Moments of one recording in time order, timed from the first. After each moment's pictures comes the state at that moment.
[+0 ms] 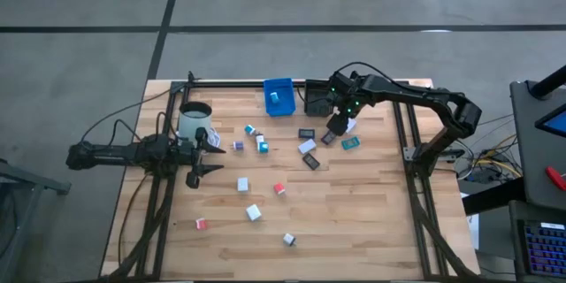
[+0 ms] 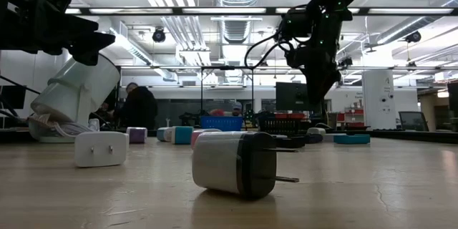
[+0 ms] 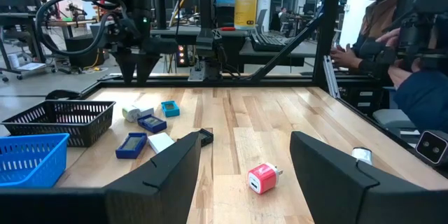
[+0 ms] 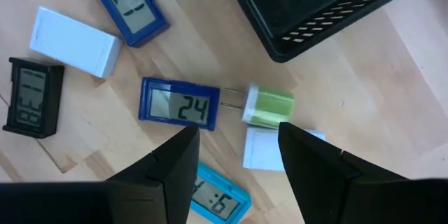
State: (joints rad) left arm -0.03 0.04 0.01 0.01 0.04 0.00; right arm -0.55 1.60 1.15 -0.87 -0.04 0.10
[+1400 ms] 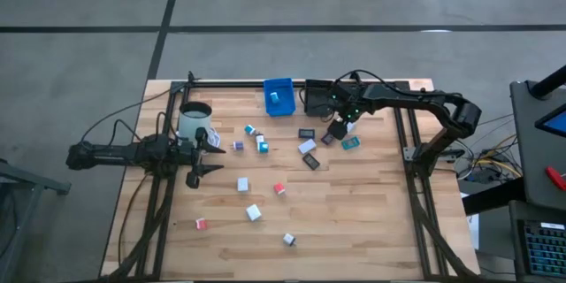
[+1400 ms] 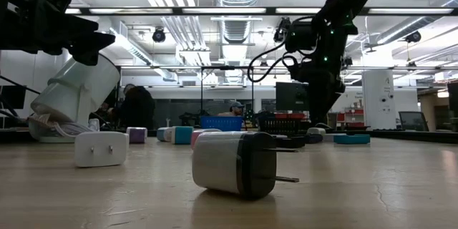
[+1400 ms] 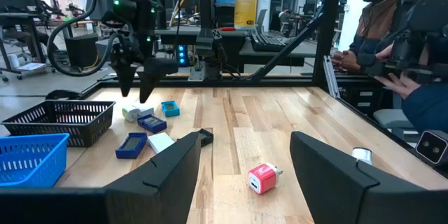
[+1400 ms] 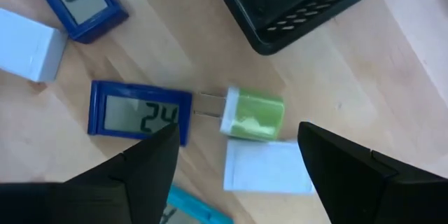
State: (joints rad) left arm -0.03 0.04 0.01 0.01 0.04 0.00; right arm -0.55 1.60 1.00 -0.69 0.04 0.09
